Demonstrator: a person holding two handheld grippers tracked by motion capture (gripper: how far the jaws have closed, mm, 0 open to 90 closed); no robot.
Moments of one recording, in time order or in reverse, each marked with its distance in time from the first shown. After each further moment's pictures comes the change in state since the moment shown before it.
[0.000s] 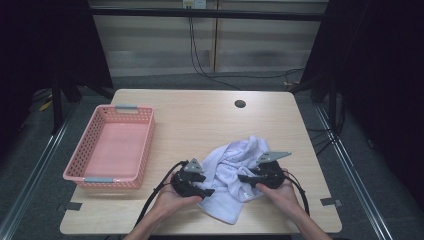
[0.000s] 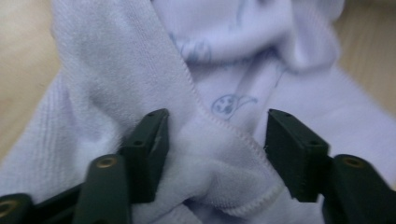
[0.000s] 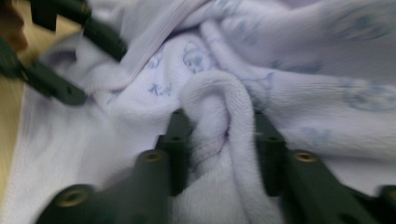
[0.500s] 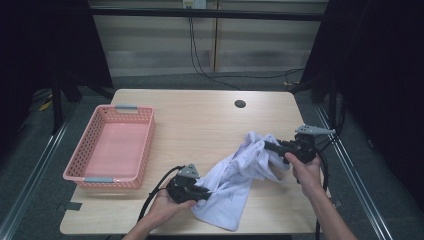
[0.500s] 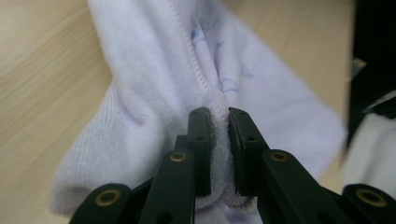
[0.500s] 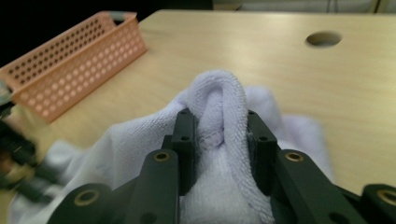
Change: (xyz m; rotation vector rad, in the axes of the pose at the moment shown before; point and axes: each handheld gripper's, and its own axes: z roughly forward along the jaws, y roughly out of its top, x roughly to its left) left arm -0.007 -0.005 -0.032 -0.072 -0.282 -0.109; right arm -0.060 0.039 -0.070 -0.281 -0.075 0.144
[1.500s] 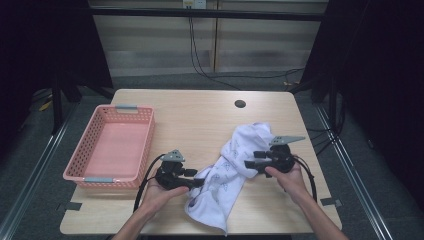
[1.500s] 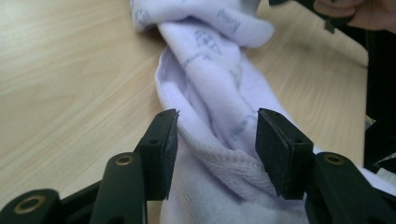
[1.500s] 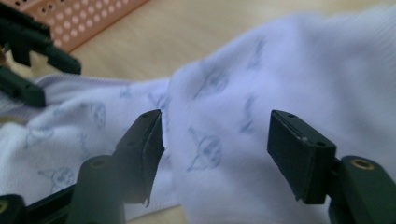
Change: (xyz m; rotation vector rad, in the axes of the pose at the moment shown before) left arm 0.041 0.001 -0.015 -0.093 0.146 -0.132; right arm 0.029 -0.042 0.051 0.226 0.107 -0.087
